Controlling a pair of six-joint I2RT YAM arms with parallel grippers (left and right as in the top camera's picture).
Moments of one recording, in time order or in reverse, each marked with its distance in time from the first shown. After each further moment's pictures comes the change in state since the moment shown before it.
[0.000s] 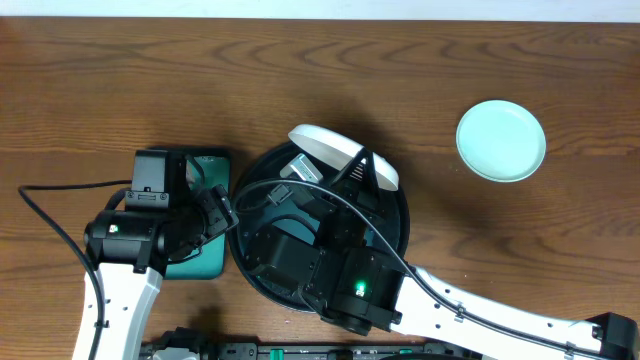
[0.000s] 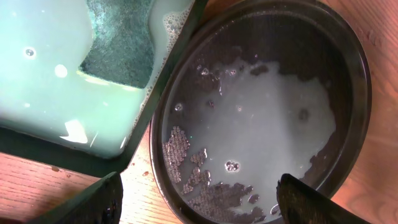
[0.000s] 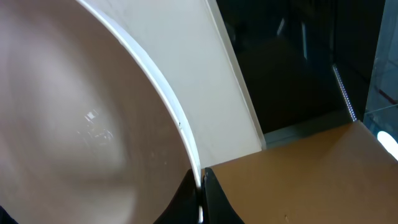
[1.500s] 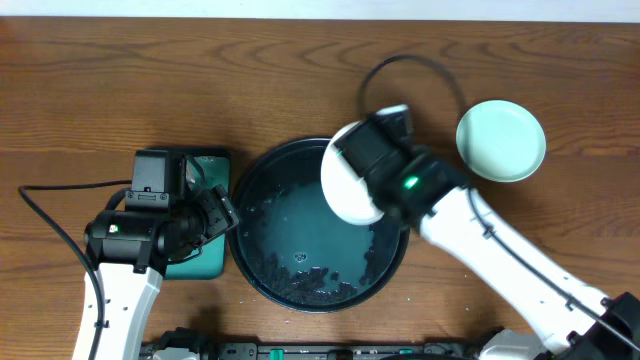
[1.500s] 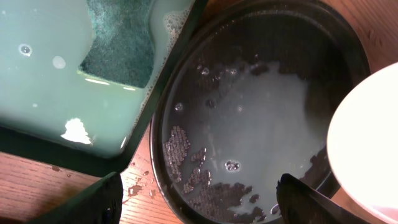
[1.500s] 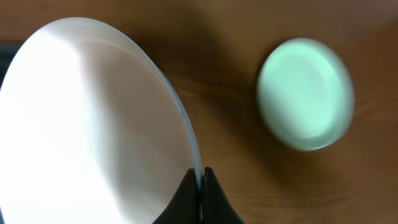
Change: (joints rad) left arm 0.000 0.000 0.000 -0.001 0.000 0.001; right arm -0.527 0.042 -0.006 -0.212 -0.915 0.687
